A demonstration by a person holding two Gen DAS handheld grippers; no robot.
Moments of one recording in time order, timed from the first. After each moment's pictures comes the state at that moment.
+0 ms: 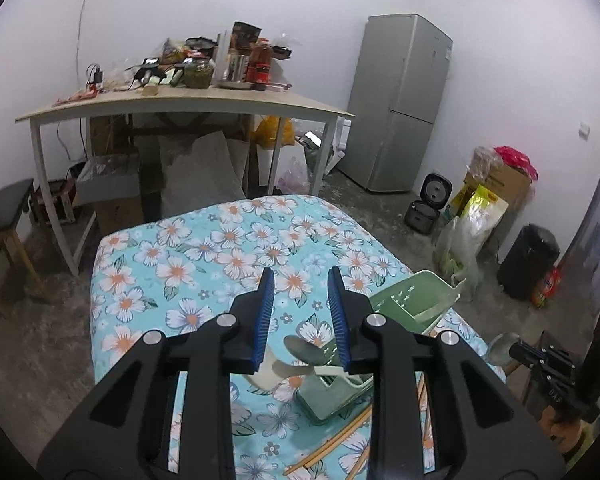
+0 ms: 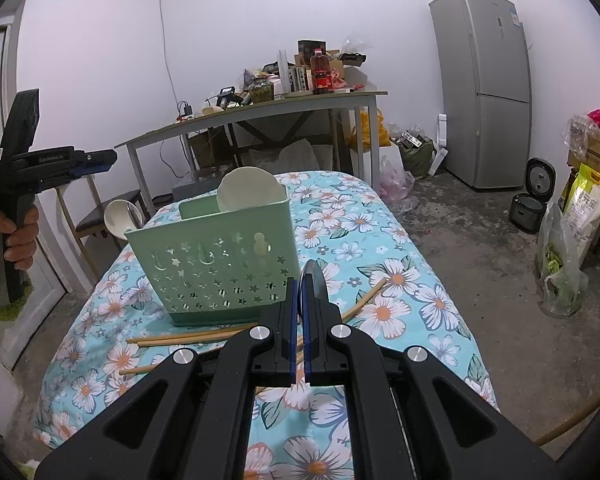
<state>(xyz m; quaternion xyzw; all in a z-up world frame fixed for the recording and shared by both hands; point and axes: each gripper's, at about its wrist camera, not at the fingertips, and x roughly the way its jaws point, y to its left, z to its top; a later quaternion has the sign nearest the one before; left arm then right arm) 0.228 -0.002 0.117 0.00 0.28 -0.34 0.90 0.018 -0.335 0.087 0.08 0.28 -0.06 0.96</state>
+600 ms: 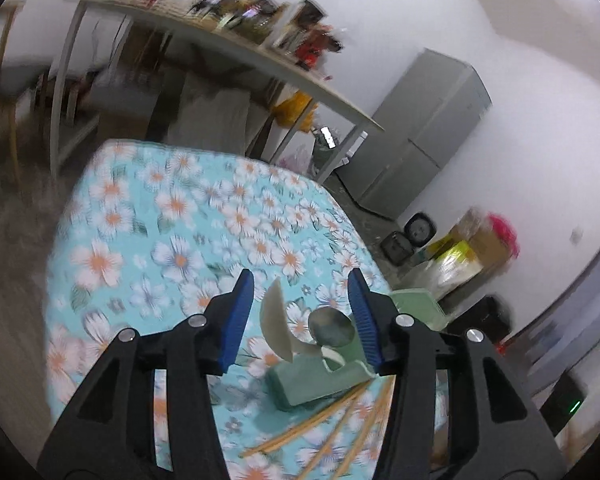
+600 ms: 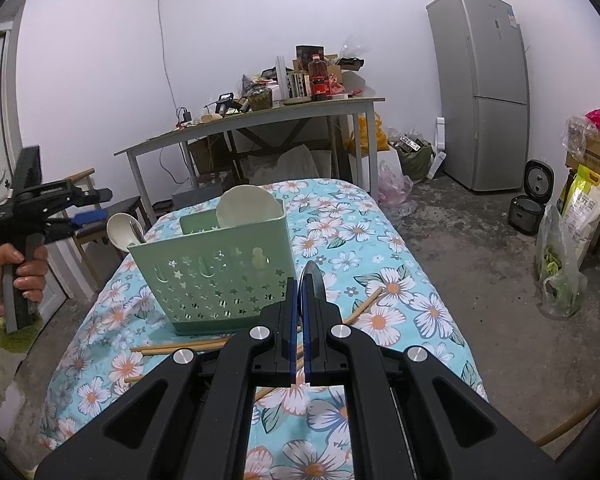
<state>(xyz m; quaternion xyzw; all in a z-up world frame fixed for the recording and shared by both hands) 0.268 0.053 0.066 -0.21 0.37 -0.33 0.85 0.015 -0.339 0.097 0.08 0.27 -0.06 0.96</state>
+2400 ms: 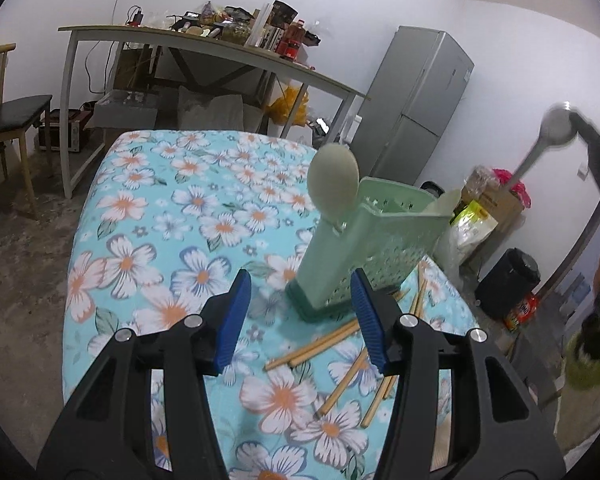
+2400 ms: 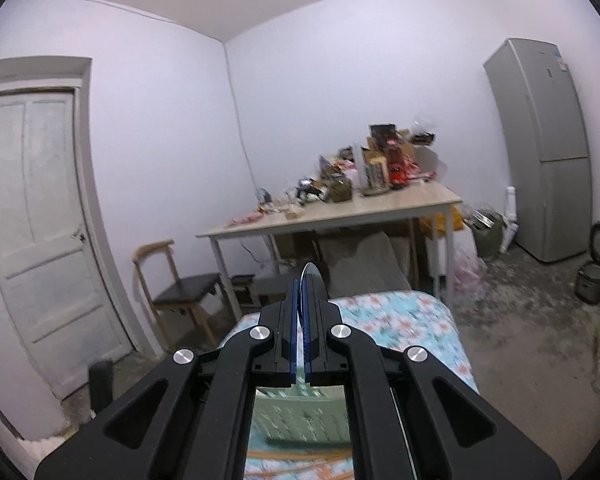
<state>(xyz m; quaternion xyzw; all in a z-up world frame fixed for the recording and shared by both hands) 0.150 0.061 0.014 -0.09 0.32 -0.33 0.88 0.030 -0.337 0.247 0.10 0.12 0.08 0.98</state>
